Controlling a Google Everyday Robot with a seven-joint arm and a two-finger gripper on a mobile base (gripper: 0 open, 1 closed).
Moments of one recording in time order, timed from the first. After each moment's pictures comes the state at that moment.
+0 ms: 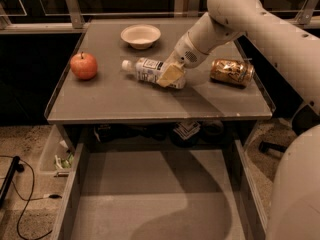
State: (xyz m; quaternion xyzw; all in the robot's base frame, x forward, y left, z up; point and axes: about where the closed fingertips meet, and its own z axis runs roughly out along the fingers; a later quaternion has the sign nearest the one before) arm 0.669 -0.042 0.845 -0.57 0.76 0.18 0.27
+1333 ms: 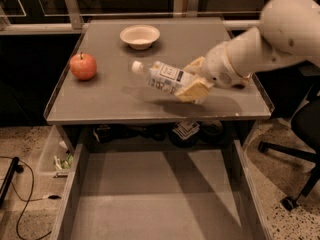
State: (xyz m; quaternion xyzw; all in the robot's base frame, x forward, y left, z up) arm 0.574 -0.080 0.879 -0.57 0.72 0.18 0.36
